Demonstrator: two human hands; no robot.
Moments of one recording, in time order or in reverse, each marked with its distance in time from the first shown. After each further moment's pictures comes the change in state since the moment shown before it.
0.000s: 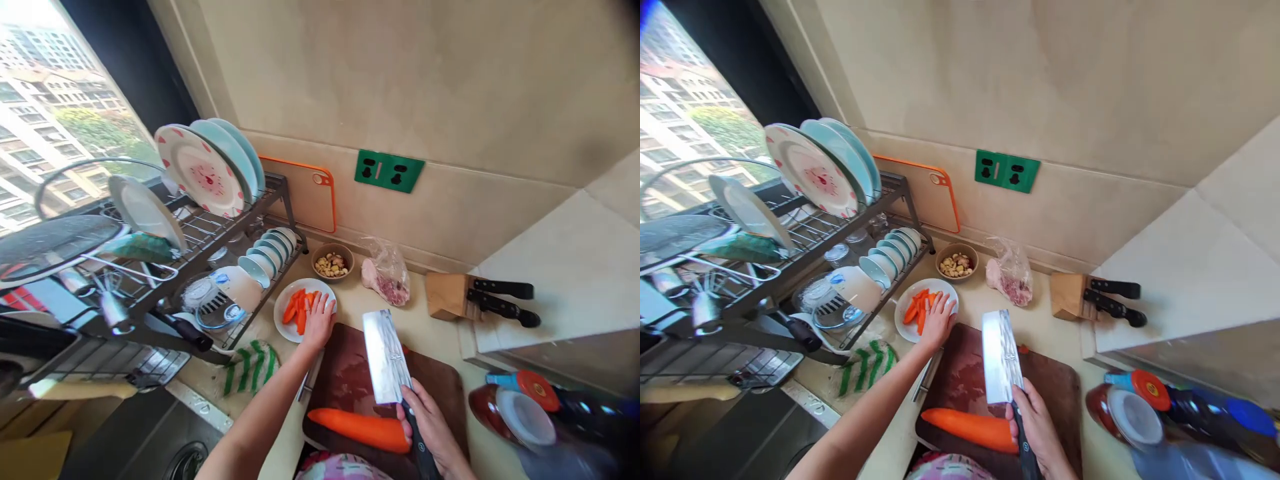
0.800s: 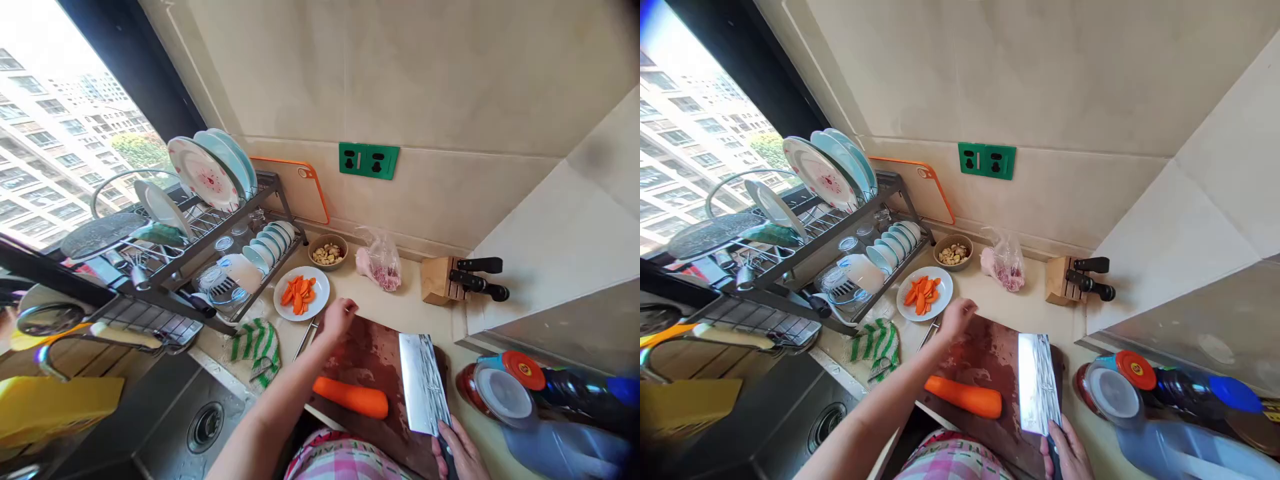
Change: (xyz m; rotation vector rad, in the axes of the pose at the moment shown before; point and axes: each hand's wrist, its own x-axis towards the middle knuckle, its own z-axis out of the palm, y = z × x) left_hand -0.011 0.103 -0.007 -0.222 -0.190 -0.210; right_hand -0.028 0.100 -0.127 0.089 0.115 0.082
